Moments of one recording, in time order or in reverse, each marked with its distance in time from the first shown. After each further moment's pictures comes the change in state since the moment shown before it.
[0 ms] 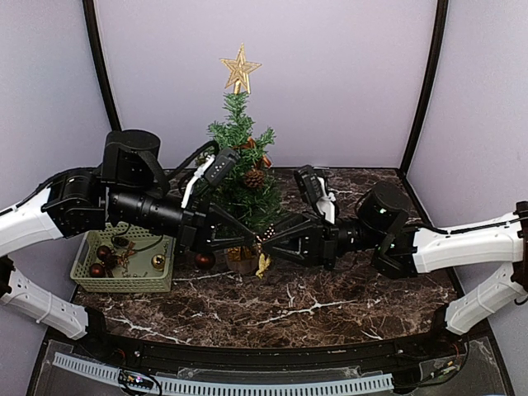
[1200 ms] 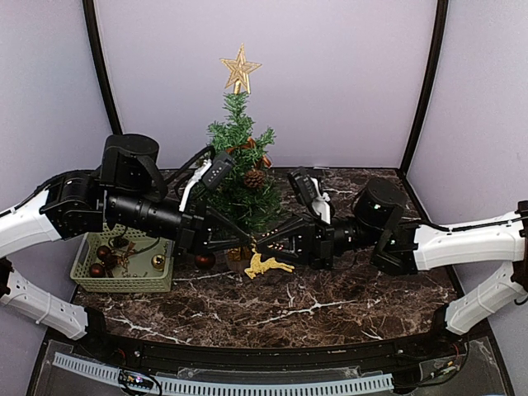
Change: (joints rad) left arm 0.003 -0.021 -0.024 -0.029 -0.038 0.000; right arm 0.000 0.006 0.032 -0.087 -0.022 -0.026
